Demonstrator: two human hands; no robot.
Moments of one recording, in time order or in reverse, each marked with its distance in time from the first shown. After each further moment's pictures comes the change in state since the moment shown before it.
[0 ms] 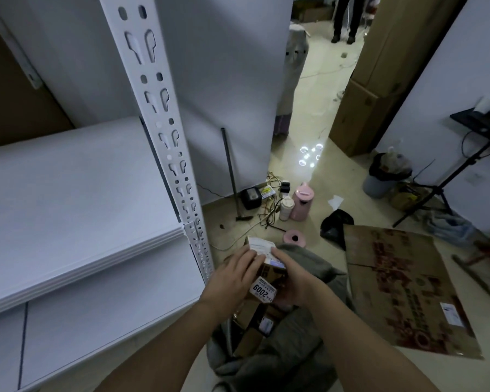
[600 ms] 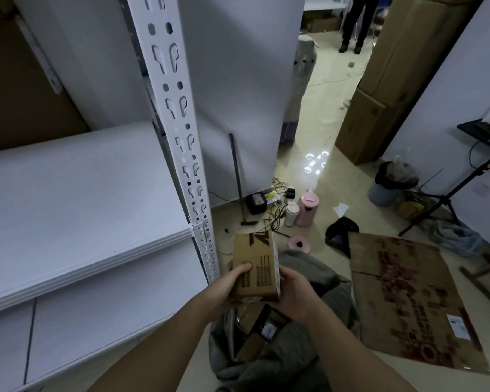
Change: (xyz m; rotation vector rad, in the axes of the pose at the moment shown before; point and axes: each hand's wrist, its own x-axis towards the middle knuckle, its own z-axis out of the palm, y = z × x) left_hand 0.002 -0.002 -0.027 -1.690 -0.399 -1.310; right_hand -0.013 0.027 0.009 0.174 -0.175 -0.223
